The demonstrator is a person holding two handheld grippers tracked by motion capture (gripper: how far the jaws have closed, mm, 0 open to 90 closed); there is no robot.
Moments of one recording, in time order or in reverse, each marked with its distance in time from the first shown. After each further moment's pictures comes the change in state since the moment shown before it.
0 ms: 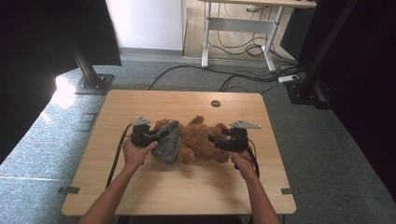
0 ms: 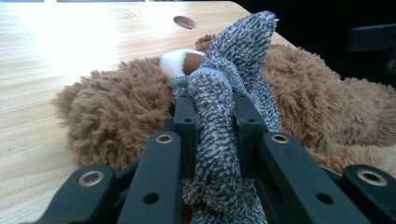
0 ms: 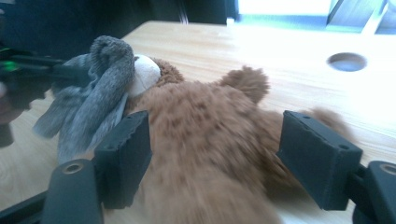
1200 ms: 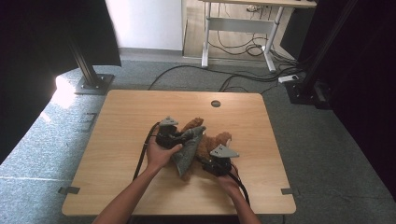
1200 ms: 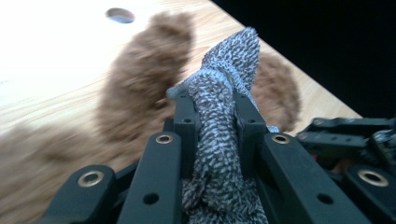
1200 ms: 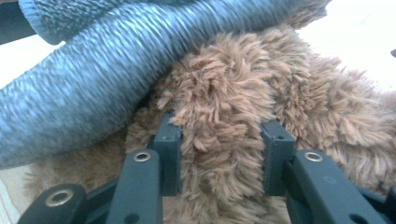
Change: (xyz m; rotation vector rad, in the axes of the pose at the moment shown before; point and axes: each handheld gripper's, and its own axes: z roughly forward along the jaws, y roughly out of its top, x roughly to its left) left arm -0.070 0.023 0.036 0.079 -0.066 0.040; right arm 0.045 -0.083 0.025 -0.038 0.012 -0.227
